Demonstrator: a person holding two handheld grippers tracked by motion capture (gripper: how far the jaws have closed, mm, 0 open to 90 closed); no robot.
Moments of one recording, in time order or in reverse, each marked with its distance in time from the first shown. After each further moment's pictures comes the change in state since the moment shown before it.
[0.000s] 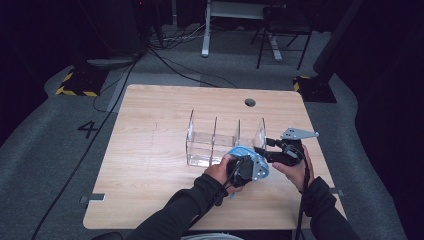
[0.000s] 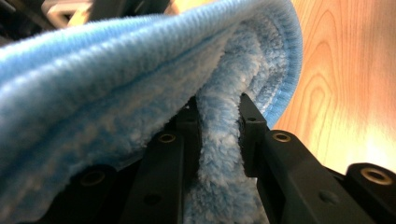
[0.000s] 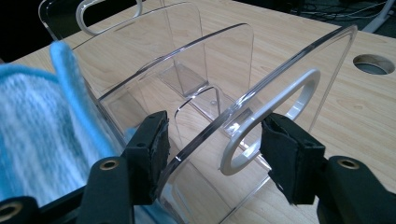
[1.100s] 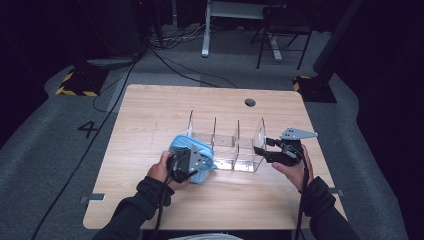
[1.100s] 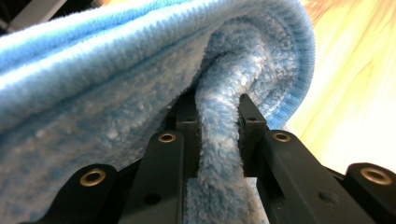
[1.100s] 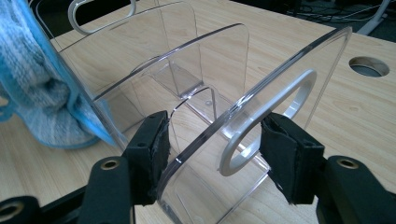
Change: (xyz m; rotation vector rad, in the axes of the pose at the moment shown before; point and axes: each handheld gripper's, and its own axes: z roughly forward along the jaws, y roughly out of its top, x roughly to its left) left arm 0.059 -0.122 -0.113 0.091 0.157 -0.205; right arm 0.001 0.000 0.001 0.000 -0.013 -0.014
